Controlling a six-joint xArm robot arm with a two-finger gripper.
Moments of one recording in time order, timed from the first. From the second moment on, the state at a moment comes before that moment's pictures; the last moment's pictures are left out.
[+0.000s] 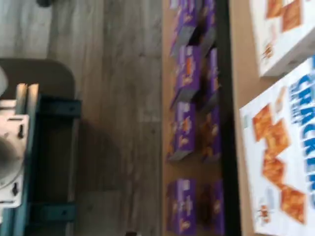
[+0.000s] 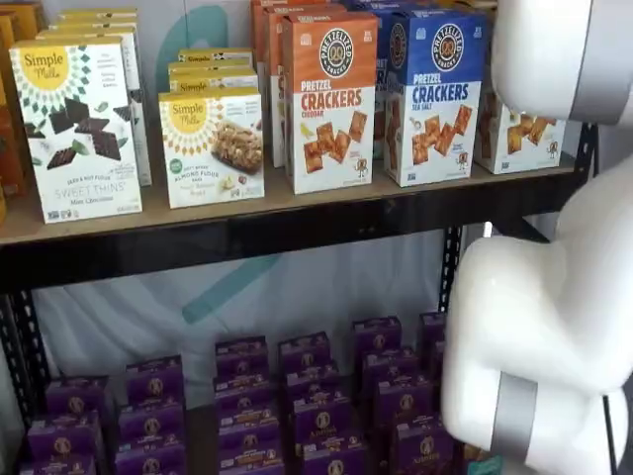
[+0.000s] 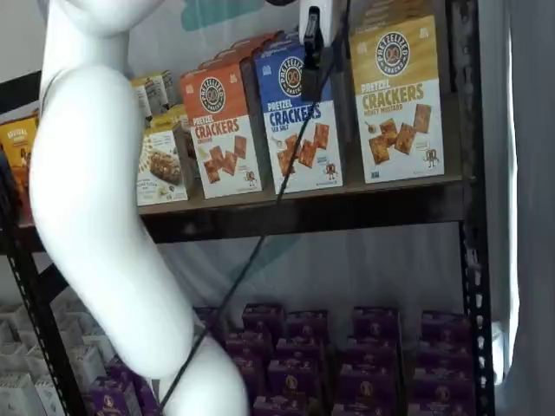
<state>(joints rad) -0.71 -0.33 -1.61 0.37 1.97 -2.12</state>
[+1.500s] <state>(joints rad) -0.72 -0.20 -1.64 0.44 1.53 -2.19</state>
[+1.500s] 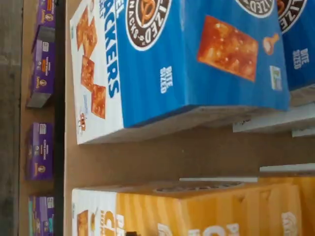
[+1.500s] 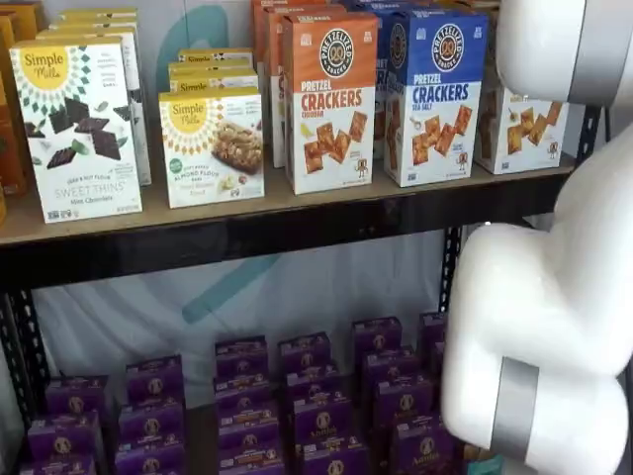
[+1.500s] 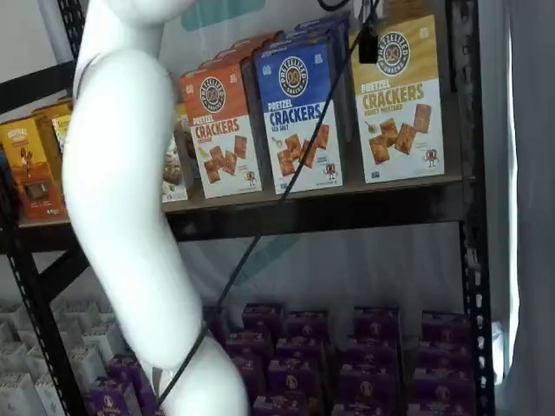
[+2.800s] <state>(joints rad) -0.58 -0.04 -1.91 0.12 1.79 -2.11</state>
